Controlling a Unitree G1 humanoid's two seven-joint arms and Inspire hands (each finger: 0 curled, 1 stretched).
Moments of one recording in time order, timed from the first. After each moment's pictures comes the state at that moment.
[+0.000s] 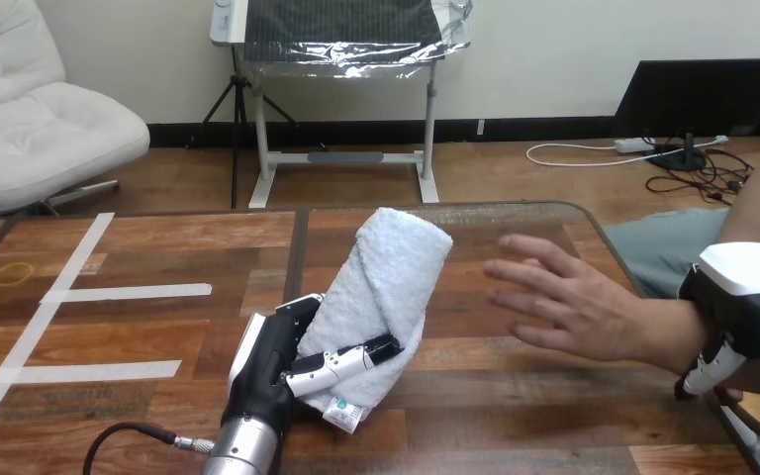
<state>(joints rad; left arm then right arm) -0.29 0.03 0.02 1.00 0.05 -0.63 -0.09 -0.29 -0.83 0.25 0.35 -0.74 0.05 0.26</state>
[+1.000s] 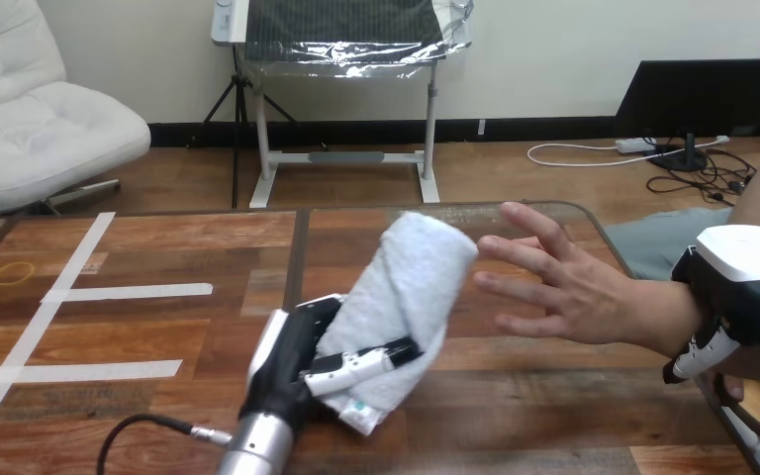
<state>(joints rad) -0.32 0.00 -0.03 1.01 0.12 -0.63 -0.07 -0.28 -0.83 0.23 0.30 -0.71 0.05 0.25</state>
